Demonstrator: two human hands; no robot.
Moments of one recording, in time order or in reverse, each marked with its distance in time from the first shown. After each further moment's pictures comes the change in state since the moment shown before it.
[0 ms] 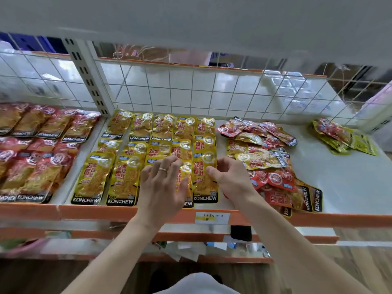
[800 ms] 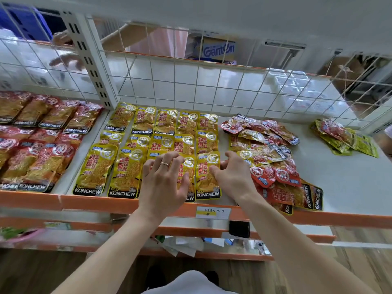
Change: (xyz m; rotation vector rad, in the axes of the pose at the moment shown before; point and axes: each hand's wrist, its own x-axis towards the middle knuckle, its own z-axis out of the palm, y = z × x) left_hand -0.003 -0.002 0.004 -0.003 -0.022 -0.054; right_hand -0.001 -0.008 0.001 -0.354 0.033 -0.002
